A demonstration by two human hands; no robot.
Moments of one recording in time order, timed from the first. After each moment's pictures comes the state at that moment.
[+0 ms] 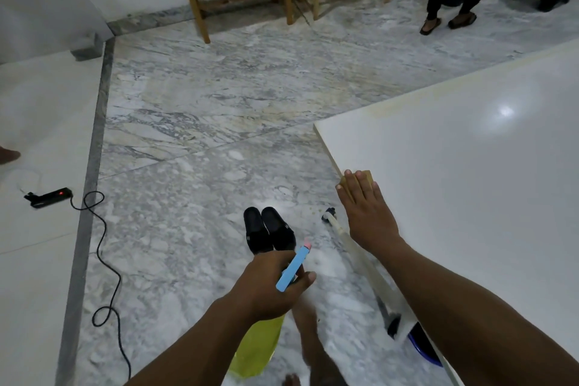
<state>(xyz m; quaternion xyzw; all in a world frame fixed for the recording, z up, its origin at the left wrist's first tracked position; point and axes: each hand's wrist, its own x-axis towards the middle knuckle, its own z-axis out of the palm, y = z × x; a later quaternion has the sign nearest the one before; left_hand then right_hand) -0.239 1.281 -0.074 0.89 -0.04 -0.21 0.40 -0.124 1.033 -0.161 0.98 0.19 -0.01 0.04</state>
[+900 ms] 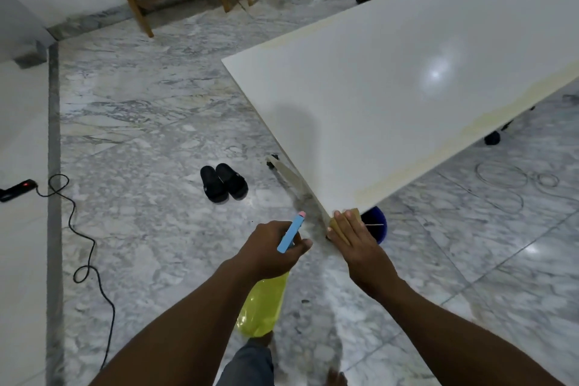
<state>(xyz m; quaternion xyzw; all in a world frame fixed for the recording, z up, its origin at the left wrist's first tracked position) -0.530 1.085 -0.039 0.90 -0.11 -0.24 0.34 -0.584 0.855 -0.141 0.98 0.11 -0.08 -0.12</state>
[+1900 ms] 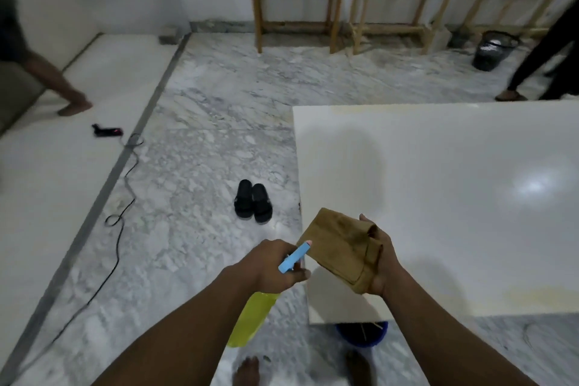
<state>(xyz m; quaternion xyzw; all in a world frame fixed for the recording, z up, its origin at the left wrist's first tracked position) -0.449 1.034 0.007 0.90 0.03 -0.25 0.35 -0.375 0.809 0.003 0.40 -0.25 -0.42 -0.78</state>
